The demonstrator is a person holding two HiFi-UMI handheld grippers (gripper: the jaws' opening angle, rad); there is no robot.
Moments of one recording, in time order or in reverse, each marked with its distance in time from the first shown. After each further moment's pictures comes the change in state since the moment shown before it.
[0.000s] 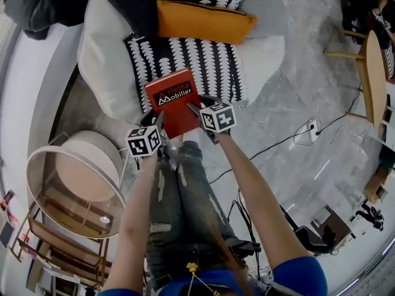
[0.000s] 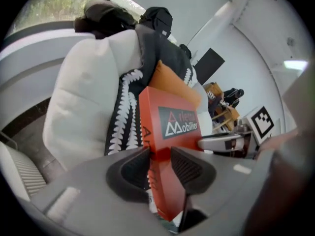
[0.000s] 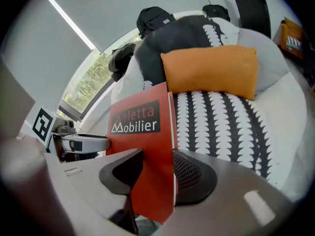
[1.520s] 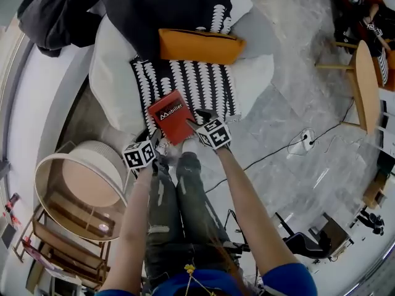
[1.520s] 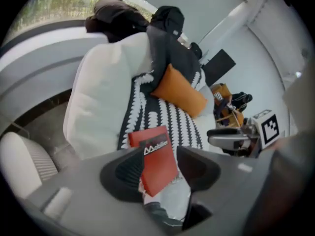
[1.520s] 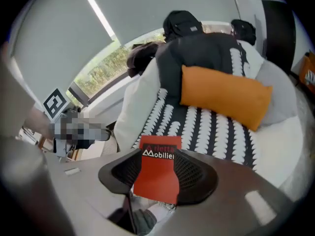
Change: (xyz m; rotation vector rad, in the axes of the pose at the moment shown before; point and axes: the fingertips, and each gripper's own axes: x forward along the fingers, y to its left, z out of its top) left arm -0.051 0.003 0.025 -0.103 0.067 0.046; right arm -0.048 0.027 0.044 -0.234 0.025 -0.006
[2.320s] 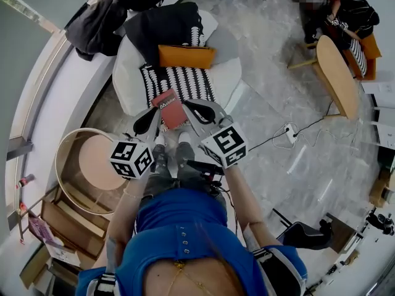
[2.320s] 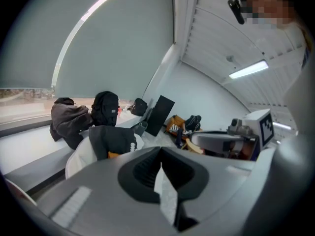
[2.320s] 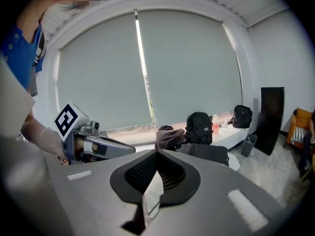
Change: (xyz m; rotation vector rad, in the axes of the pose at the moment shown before) left arm -0.438 -0.306 0.121 0.402 -0.498 -0.296; right arm -0.468 0.259 0.203 -0.227 -0.601 -0.075
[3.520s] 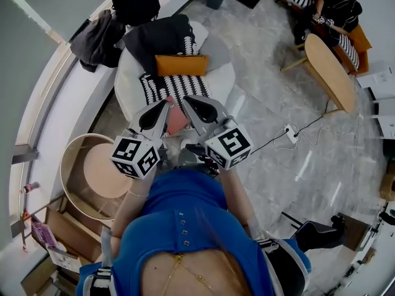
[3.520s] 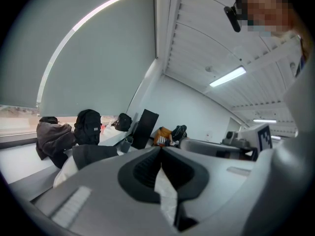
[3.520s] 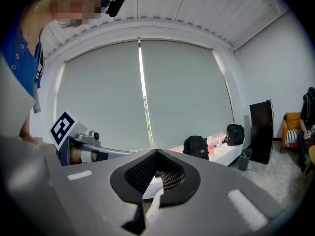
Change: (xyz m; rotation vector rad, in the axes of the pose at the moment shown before) left arm -0.057 -0.109 0.053 0.111 -0.157 -0.137; right arm -0.096 0.047 0.062 0.020 -0.289 -0.079
